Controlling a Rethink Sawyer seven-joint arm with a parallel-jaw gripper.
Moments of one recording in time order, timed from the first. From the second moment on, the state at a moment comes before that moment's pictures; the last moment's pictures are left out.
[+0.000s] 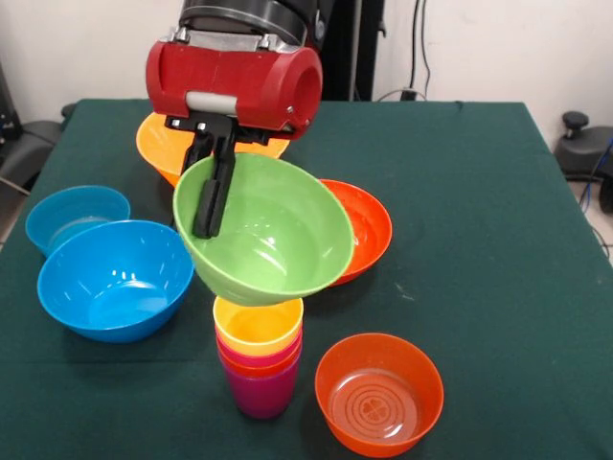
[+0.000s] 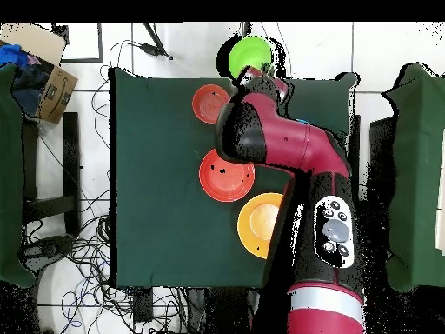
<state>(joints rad) -0.25 -0.62 -0.05 1.38 -0.07 0.01 2.07</state>
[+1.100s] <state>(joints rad) -0.30 -0.56 -0.02 1.38 -0.07 -0.14 2.07</state>
